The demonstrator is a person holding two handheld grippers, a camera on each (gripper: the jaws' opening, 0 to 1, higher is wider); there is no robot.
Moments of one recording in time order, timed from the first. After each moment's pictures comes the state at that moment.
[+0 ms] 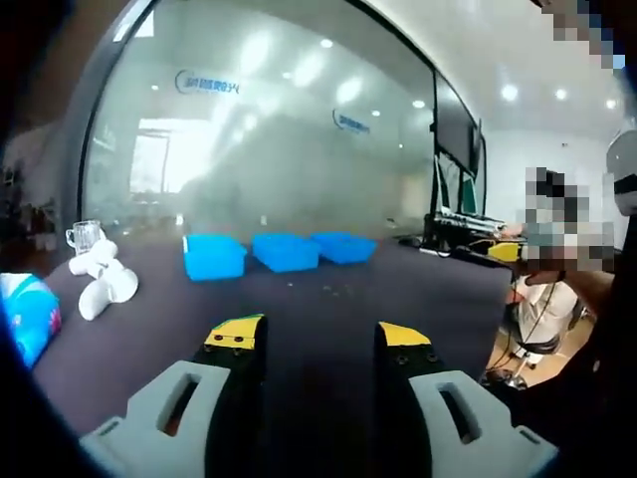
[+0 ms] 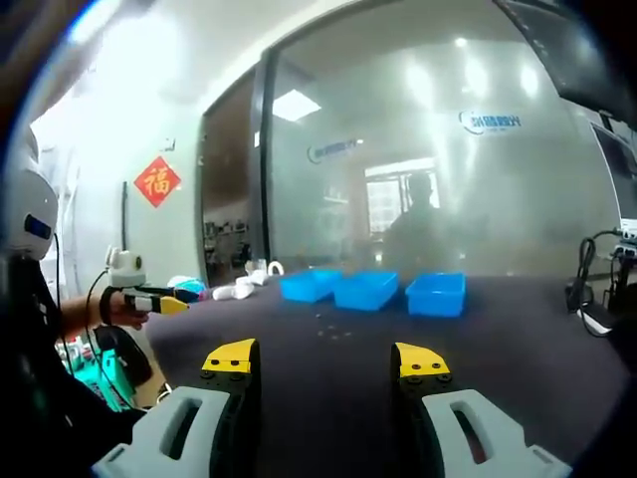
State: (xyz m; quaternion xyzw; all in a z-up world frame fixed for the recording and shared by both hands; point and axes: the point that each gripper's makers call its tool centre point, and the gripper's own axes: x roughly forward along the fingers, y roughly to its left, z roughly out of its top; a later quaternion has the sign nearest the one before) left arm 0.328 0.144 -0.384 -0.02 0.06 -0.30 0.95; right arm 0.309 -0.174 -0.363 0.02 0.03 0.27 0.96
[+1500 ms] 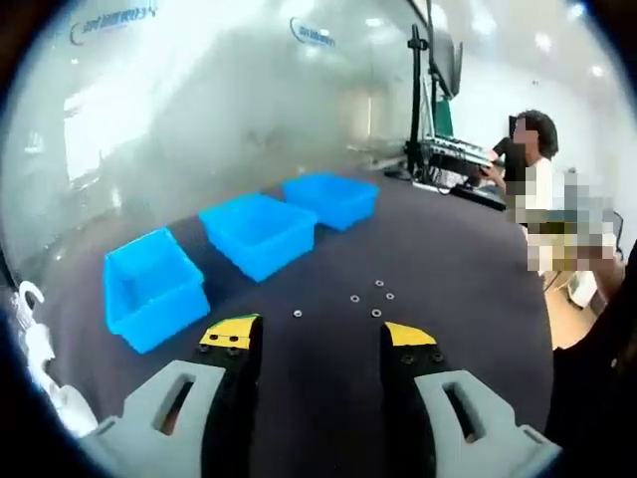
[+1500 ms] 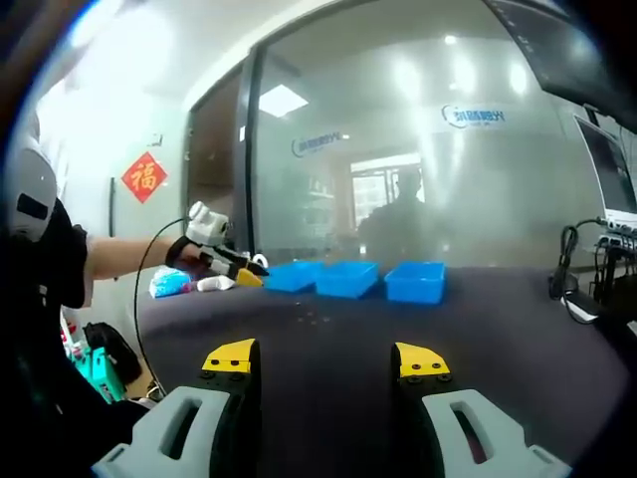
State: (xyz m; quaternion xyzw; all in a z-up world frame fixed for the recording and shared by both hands) left arm 0.497 0.057 -0.396 0.09 0.23 -0.41 0.88; right arm 0.310 -0.198 -0.383 0.01 0.05 0.24 0.97
